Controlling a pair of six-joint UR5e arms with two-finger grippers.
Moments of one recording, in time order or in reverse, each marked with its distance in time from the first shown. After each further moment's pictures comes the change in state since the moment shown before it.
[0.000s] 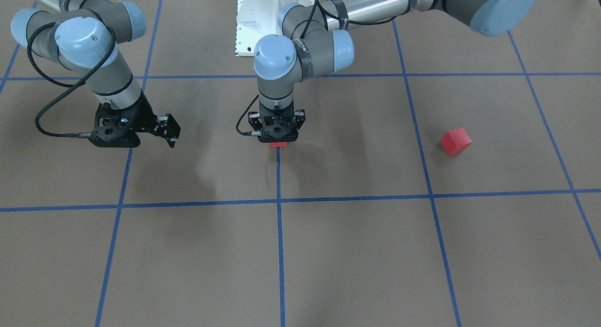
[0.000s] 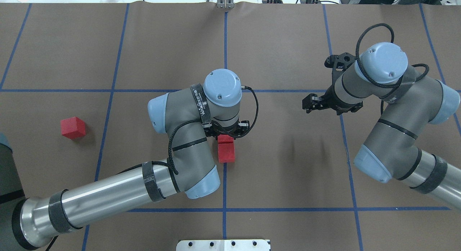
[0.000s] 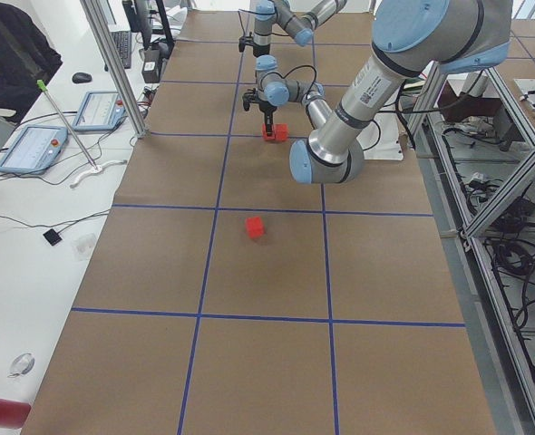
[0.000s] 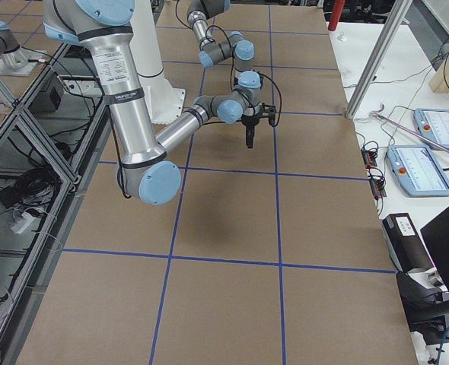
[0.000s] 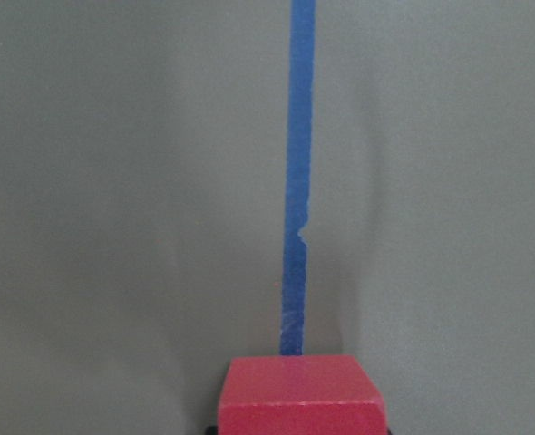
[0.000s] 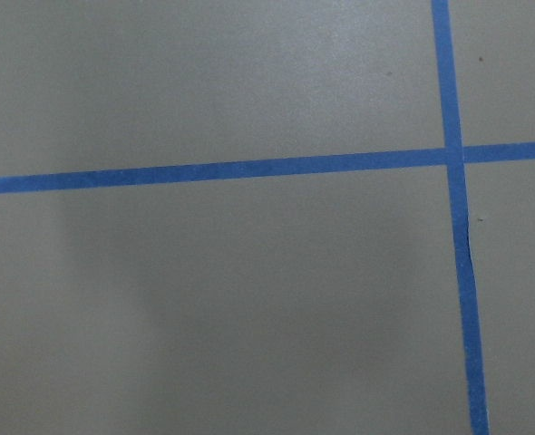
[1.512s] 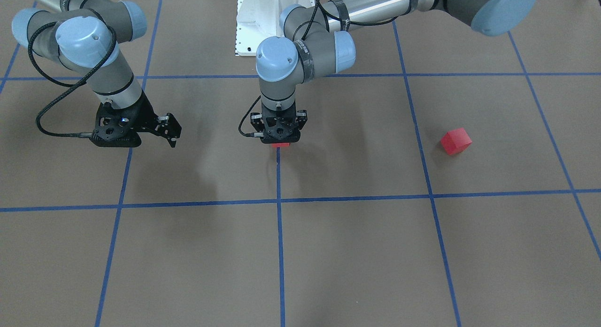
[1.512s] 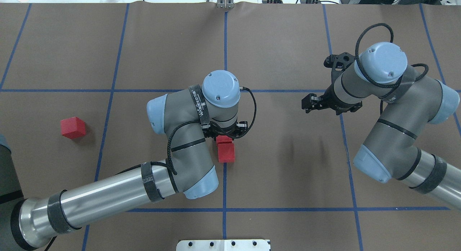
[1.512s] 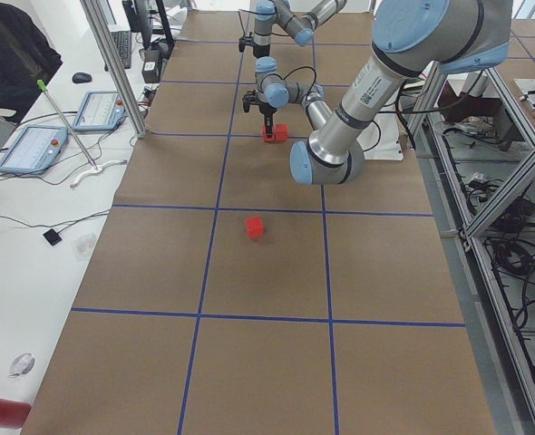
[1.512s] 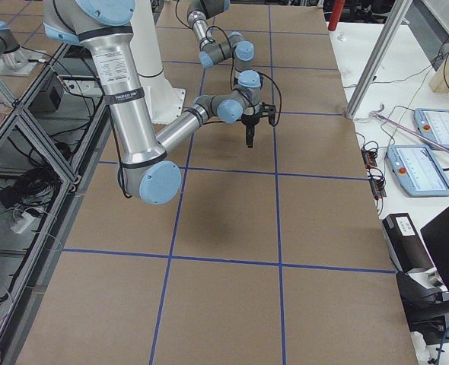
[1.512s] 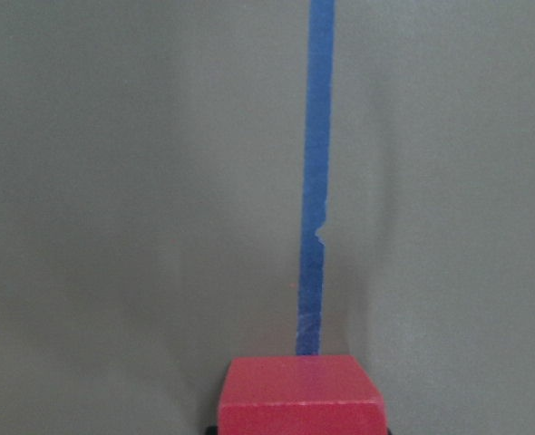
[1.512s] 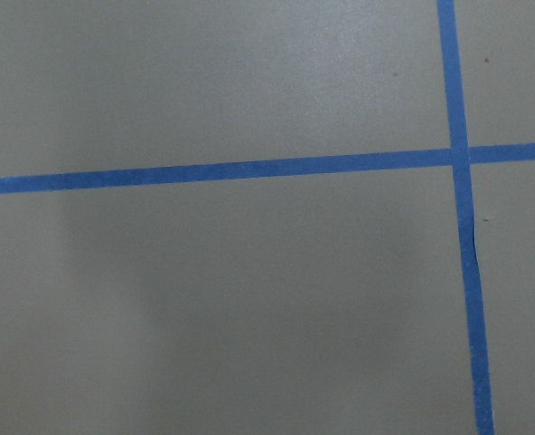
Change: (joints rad) left arm 0.001 0.008 -0.001 -0.002 -0.001 -0.010; right arm -0.001 0.002 0.000 0.000 0.000 0.000
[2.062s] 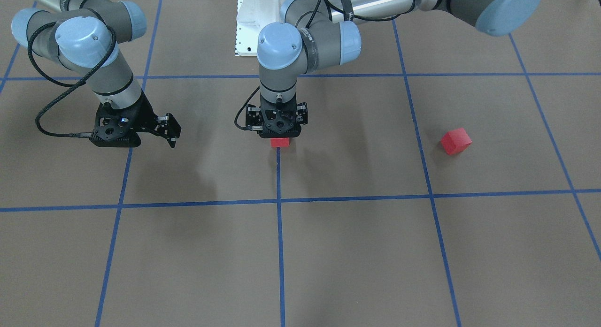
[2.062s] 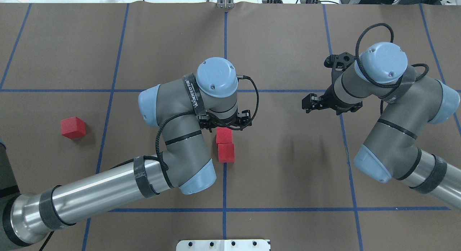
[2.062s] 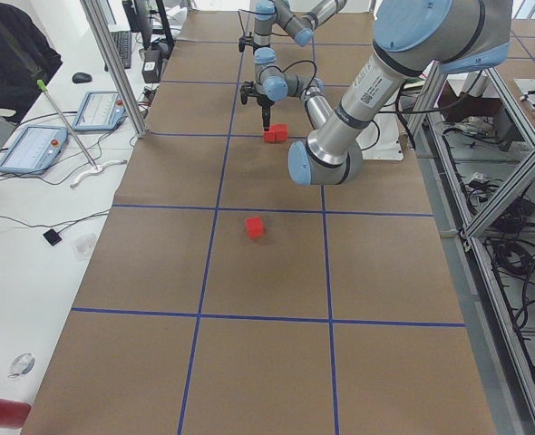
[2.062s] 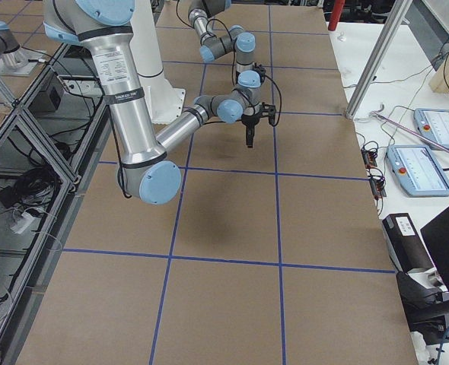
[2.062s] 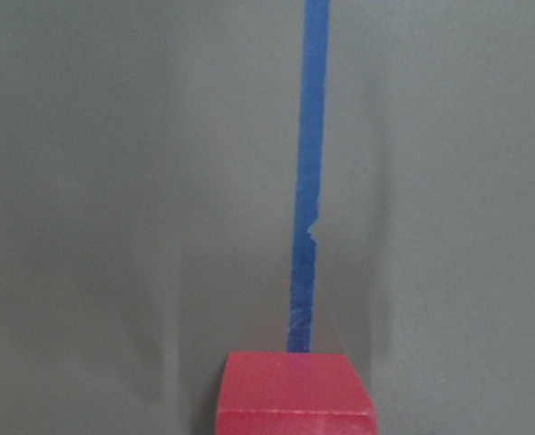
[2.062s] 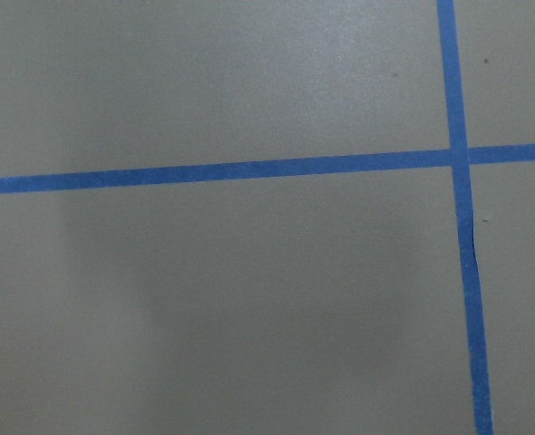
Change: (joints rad) left arm -0.040 0.018 -0.118 0.045 -0.005 -0.003; right arm 0.001 -0.001 0.000 0.000 0.000 -0.002
